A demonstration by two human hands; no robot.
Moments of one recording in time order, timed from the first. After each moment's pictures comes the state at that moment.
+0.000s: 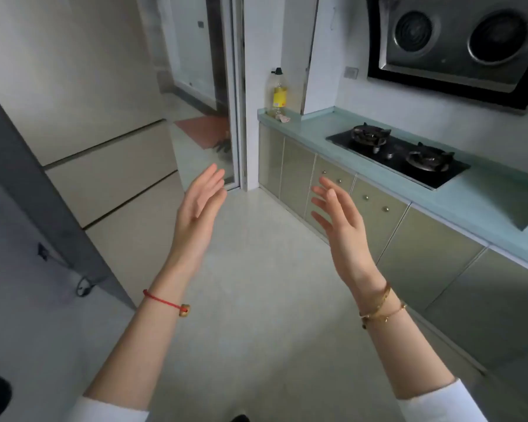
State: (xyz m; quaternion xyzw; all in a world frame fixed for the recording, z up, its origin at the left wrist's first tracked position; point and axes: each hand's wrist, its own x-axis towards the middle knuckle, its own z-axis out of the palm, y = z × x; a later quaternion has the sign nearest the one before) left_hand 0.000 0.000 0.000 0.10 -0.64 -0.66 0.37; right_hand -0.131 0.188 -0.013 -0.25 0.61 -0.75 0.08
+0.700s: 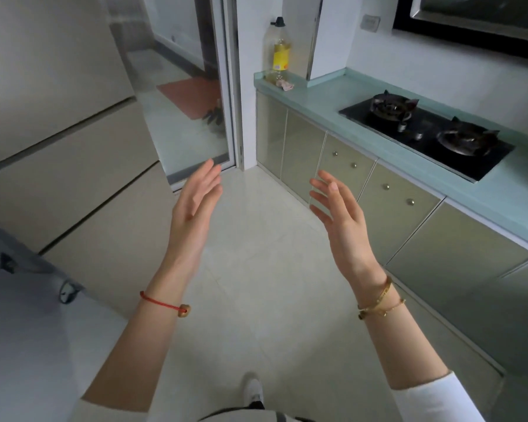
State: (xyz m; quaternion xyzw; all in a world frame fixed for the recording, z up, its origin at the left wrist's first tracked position) left_hand -0.172 -0.151 -0.049 0.14 -0.64 -0.68 0.33; right_hand -0.297 0.039 -0.056 -0.20 0.62 -0.75 0.13
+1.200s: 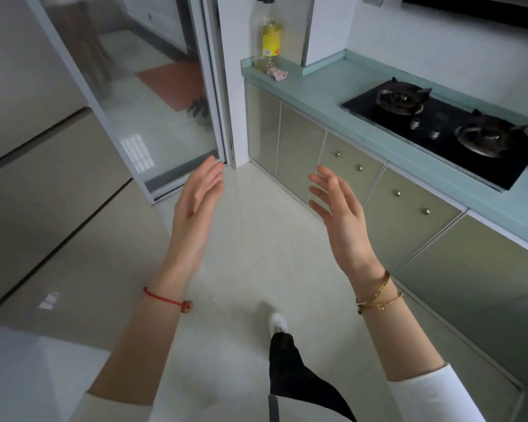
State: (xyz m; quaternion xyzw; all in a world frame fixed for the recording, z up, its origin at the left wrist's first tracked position) left_hand -0.349 -0.252 -0.076 0.14 -0.65 -0.69 0.29; right_hand -0.465 -0.059 -0.085 -0.16 0.62 -0.76 0.13
